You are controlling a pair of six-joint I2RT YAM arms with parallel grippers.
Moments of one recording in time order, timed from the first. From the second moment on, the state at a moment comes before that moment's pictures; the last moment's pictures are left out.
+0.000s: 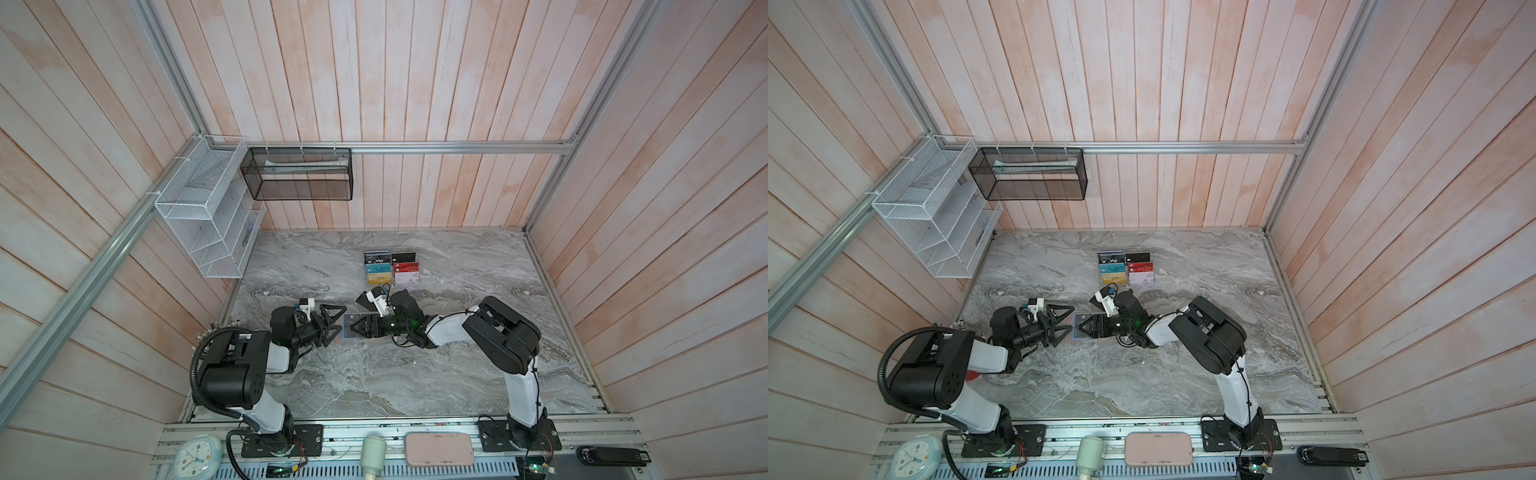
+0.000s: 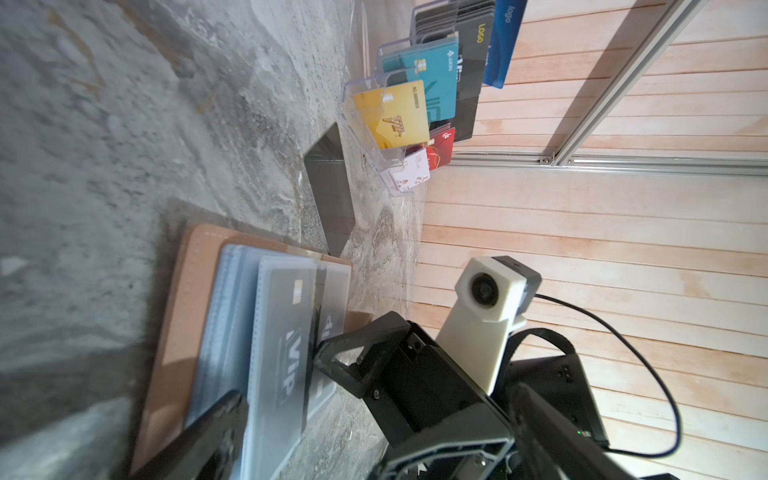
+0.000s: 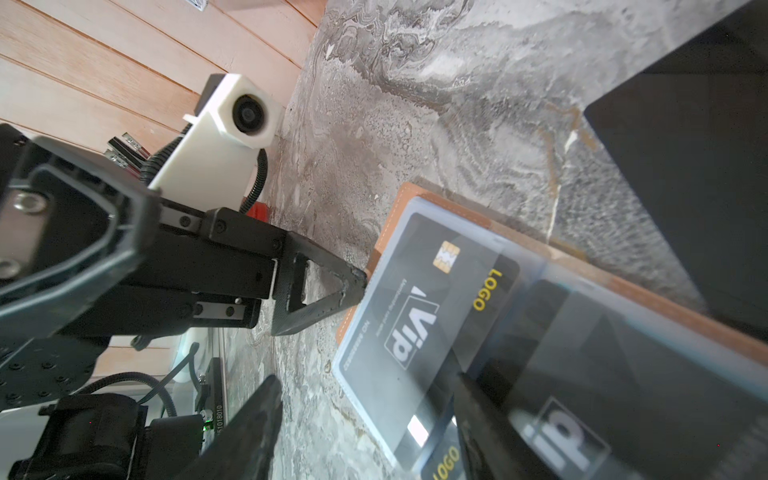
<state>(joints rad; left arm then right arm) 0.01 1.57 0.30 0.84 0.92 -1.15 0.85 2.05 0.99 0.58 -0.53 0.74</state>
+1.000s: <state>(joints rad) 0.00 1.67 0.28 0.93 0.92 -1.16 0.84 2.08 0.99 0.59 -0.53 0.76</state>
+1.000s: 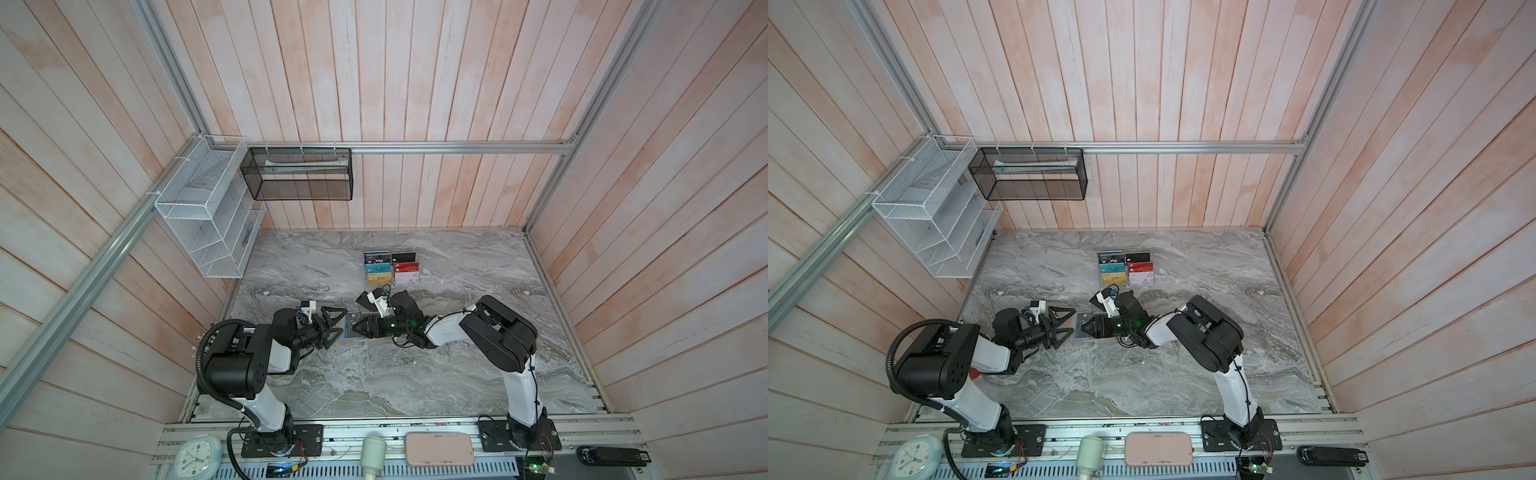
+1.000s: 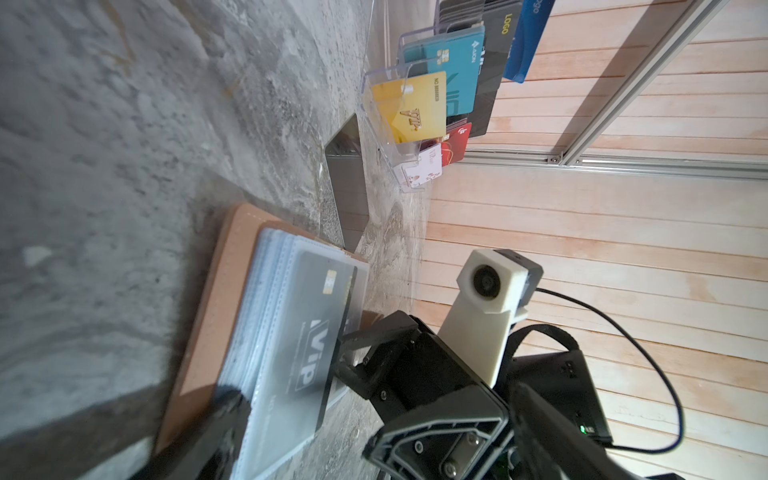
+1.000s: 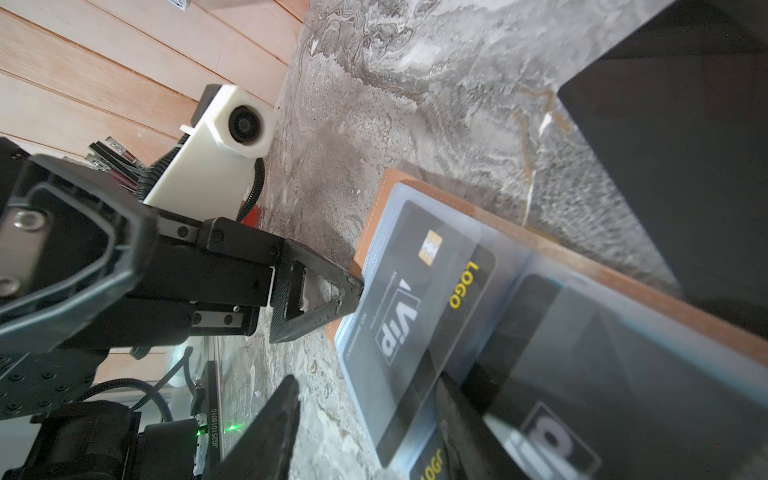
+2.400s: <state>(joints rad) 0.00 1.75 0.27 1.07 0.94 -1.16 0.79 2.12 0.93 0.76 -0.59 0.85</state>
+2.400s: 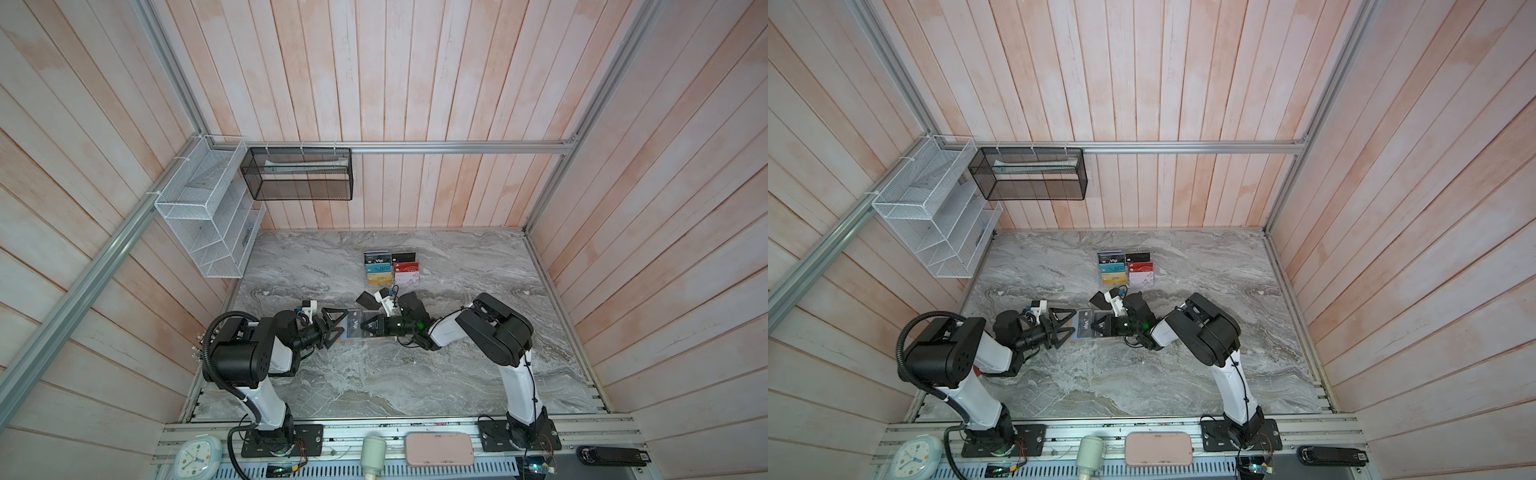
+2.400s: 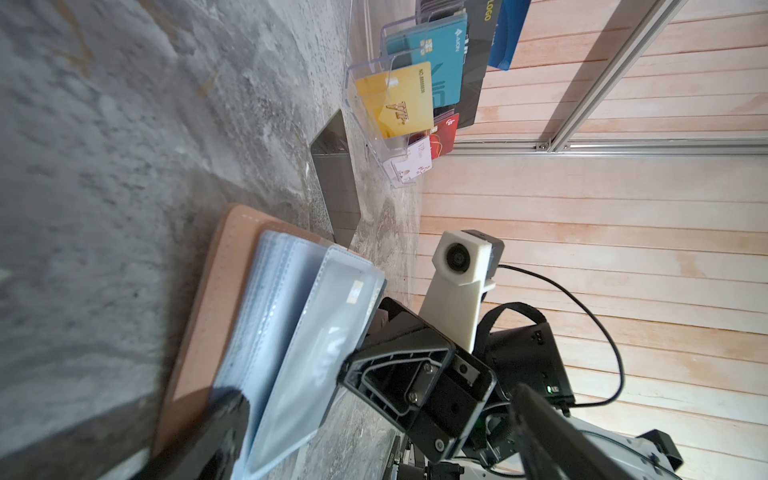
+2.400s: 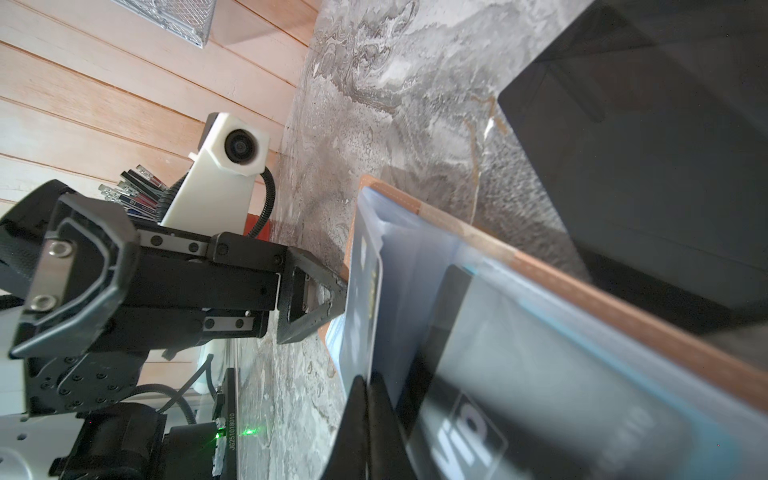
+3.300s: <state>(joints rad) -0.06 1.48 0.31 0.83 0.91 -1.16 0.77 2.11 0.92 0.75 -0.64 0.84</state>
